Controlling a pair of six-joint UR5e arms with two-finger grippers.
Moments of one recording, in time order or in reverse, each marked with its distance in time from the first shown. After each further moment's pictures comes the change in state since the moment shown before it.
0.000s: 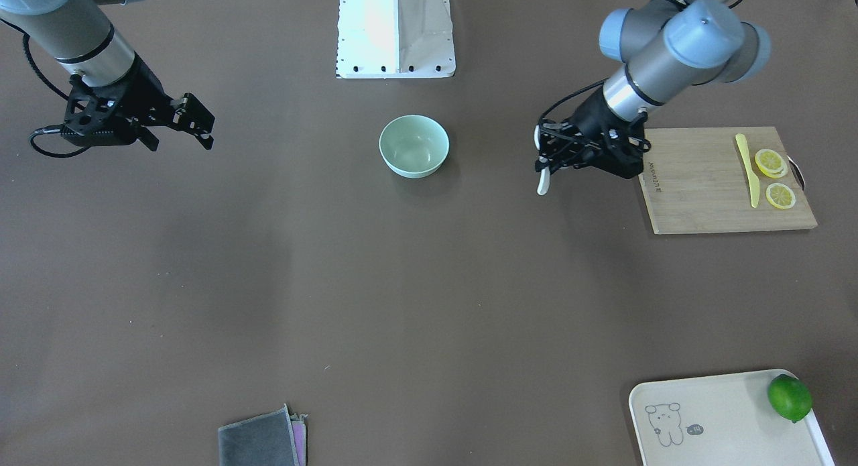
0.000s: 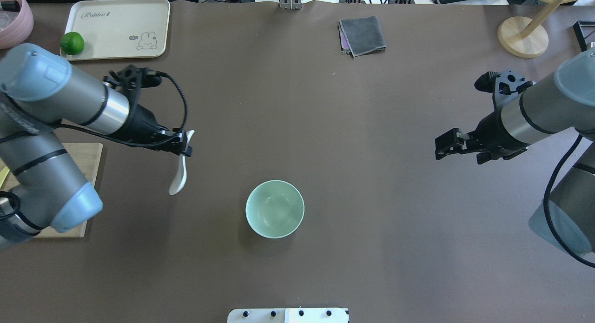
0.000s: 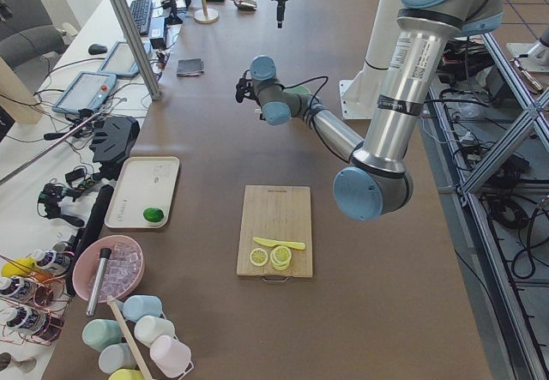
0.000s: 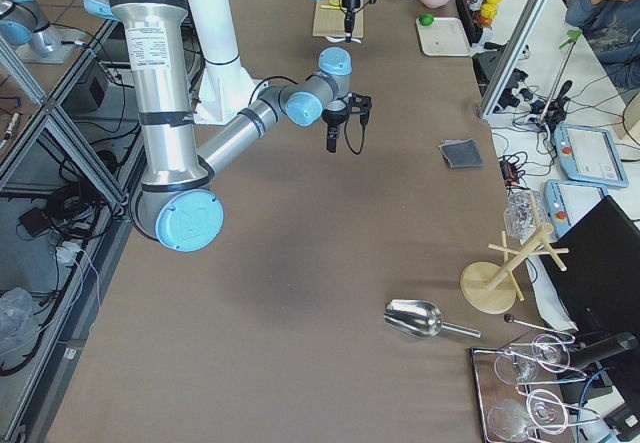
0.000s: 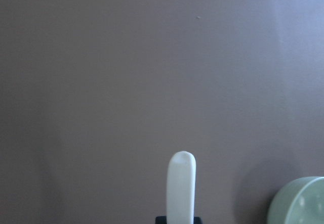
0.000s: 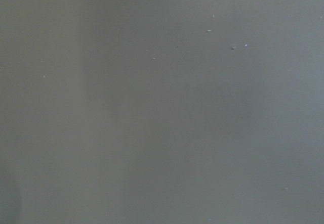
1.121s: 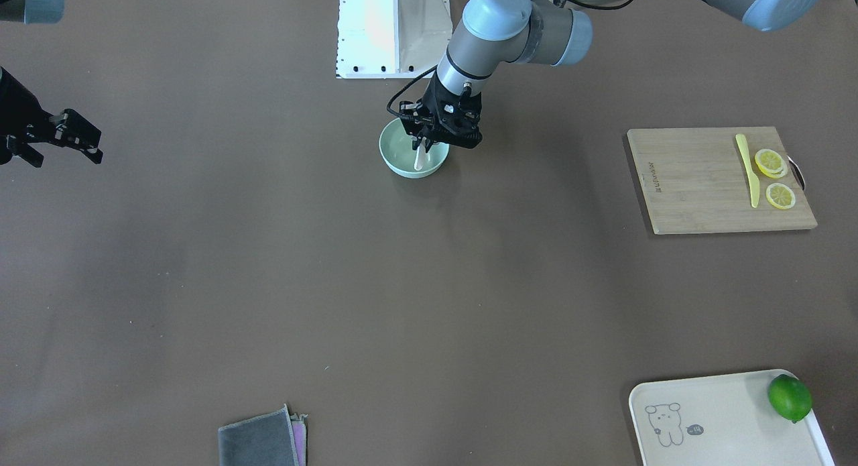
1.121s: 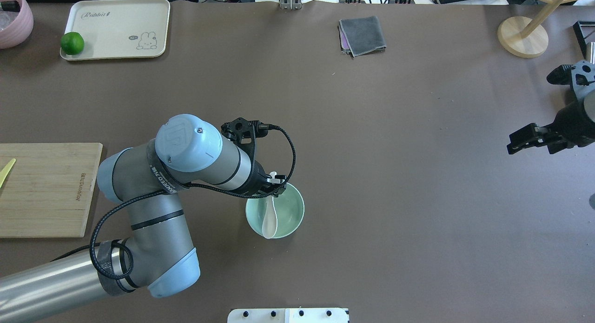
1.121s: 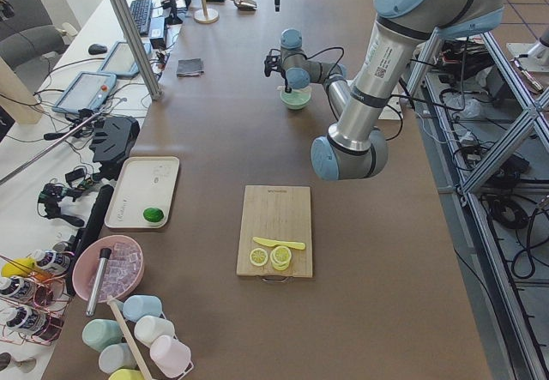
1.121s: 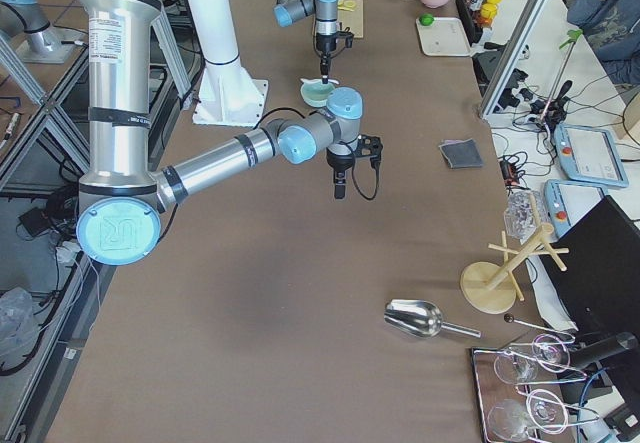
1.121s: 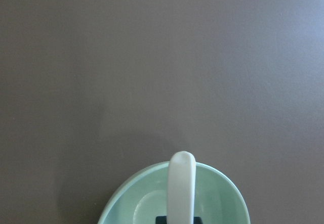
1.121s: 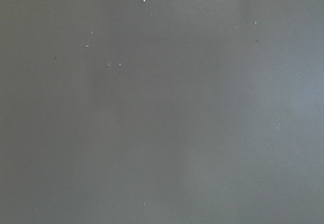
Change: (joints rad) left arm 0.275 -0.244 0.079 0.156 0.276 -0.174; right arm 0.191 -0.155 -0.056 0.011 0.079 -0.318
